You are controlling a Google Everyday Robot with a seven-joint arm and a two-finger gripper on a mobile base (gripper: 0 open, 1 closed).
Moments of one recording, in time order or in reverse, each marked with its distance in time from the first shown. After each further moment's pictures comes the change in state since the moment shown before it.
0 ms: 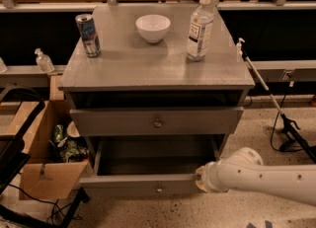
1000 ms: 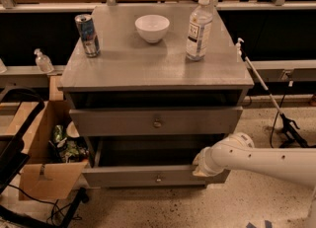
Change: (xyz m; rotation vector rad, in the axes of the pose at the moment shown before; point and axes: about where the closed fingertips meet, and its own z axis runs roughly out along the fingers) arm -0.008 -0.068 0.021 0.032 -0.005 -0.071
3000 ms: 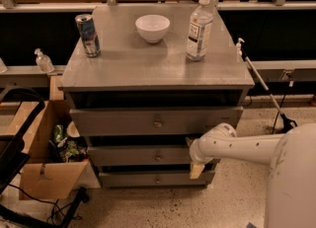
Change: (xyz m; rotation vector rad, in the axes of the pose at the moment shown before) arm -0.012 -0.047 0.041 0.031 0.040 -0.151
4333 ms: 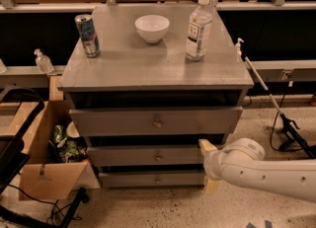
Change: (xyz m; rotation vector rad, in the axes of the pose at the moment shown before) arm 0.003 0.051 -0.101 0.122 0.009 0.010
